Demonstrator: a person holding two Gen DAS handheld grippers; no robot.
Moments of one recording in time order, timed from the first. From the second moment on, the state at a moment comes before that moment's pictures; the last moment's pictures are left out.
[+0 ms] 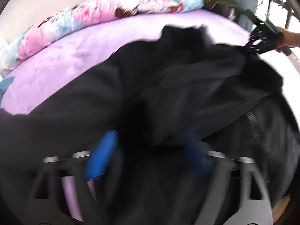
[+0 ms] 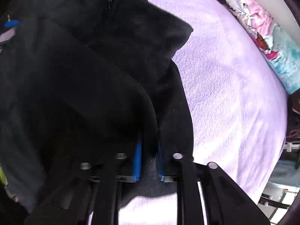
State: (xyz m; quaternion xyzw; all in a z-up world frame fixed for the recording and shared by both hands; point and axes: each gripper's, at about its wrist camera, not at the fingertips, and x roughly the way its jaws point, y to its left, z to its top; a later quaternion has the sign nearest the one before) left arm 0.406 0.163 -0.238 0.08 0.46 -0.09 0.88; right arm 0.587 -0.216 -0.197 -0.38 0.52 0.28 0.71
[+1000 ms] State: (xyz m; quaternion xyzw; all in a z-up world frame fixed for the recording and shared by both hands) left arm 0.502 0.077 -0.289 0.00 0.48 -0.15 0.86; right arm 0.466 -0.248 -0.206 0.01 0.47 0.28 0.84
